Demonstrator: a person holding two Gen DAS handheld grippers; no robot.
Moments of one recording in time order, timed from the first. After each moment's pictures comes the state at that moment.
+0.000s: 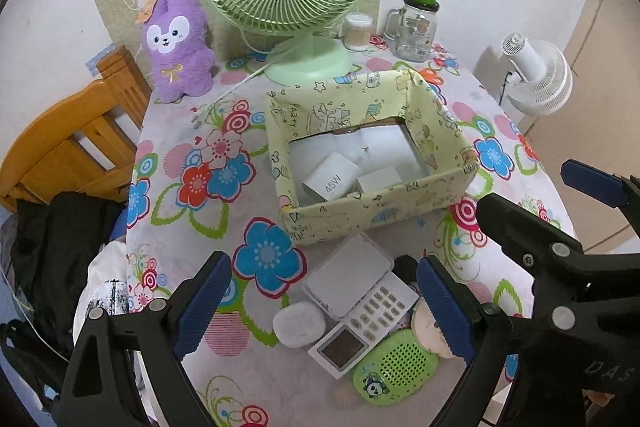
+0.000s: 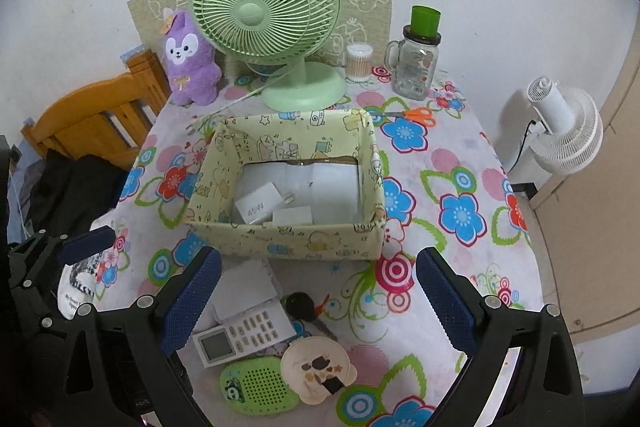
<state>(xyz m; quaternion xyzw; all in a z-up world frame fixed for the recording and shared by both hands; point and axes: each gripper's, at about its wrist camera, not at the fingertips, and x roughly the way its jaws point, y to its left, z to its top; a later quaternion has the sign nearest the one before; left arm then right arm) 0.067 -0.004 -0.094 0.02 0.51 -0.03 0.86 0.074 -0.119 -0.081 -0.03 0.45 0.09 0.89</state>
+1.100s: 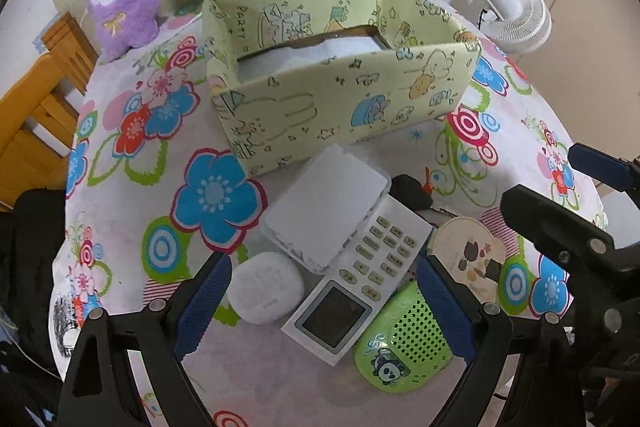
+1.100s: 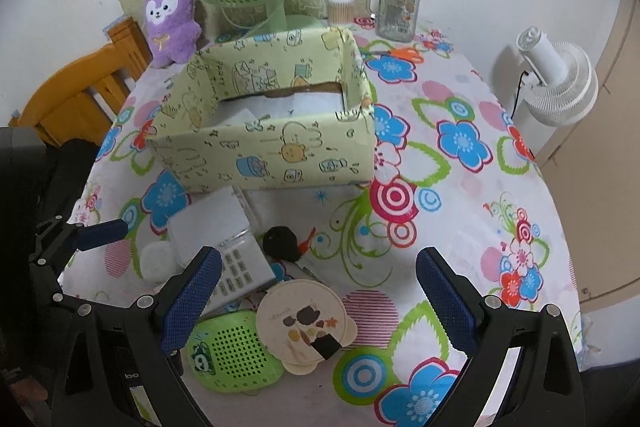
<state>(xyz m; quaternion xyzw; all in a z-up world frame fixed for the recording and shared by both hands) 0.050 -0.010 -0.183 0.04 0.56 -0.09 0.82 0.042 -0.133 -0.159 -0.01 0.48 0.07 0.87</state>
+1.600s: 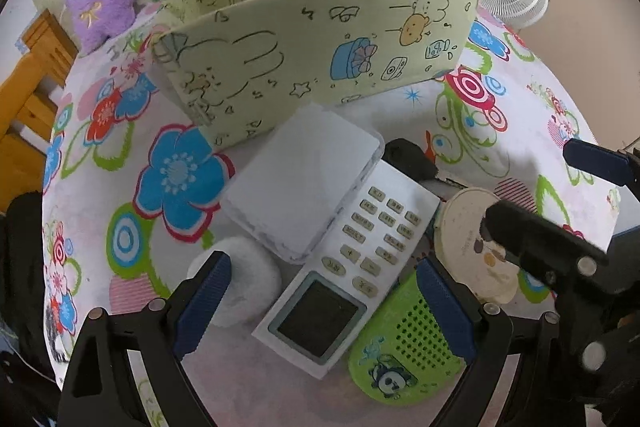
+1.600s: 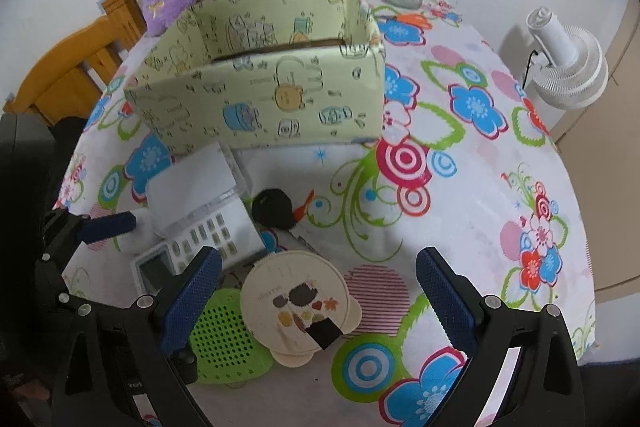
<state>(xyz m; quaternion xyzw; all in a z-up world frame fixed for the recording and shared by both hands) 0.046 -0.024 -0.217 0.07 0.57 -0.10 0.81 0.042 -0.134 -0.199 -0.02 0.52 0.07 0.85</state>
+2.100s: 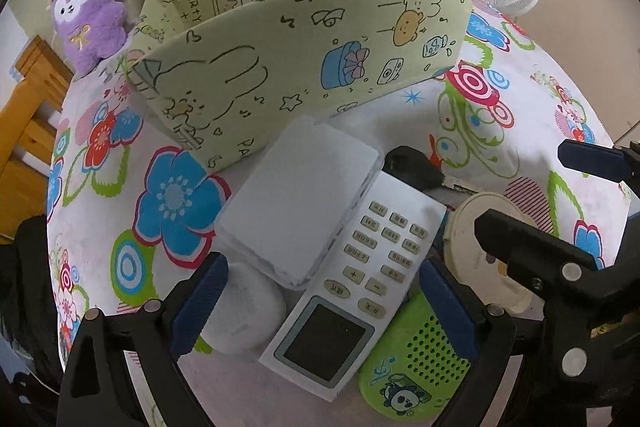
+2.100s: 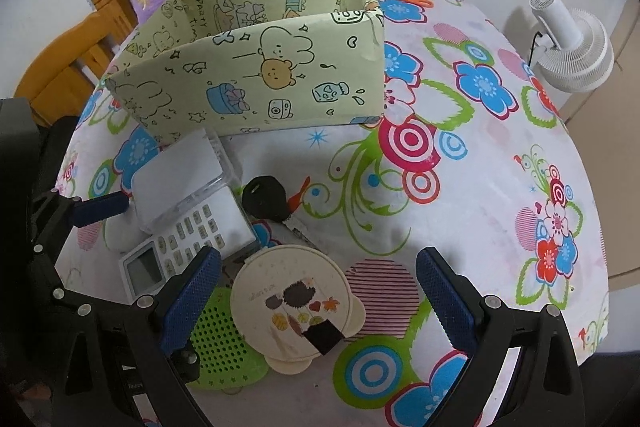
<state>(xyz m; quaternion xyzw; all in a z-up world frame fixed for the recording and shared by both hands) 0.063 -0.036 -0.223 0.10 0.56 -0.11 0.81 0.052 -0.138 -0.213 -0.01 0.53 0.07 0.84</state>
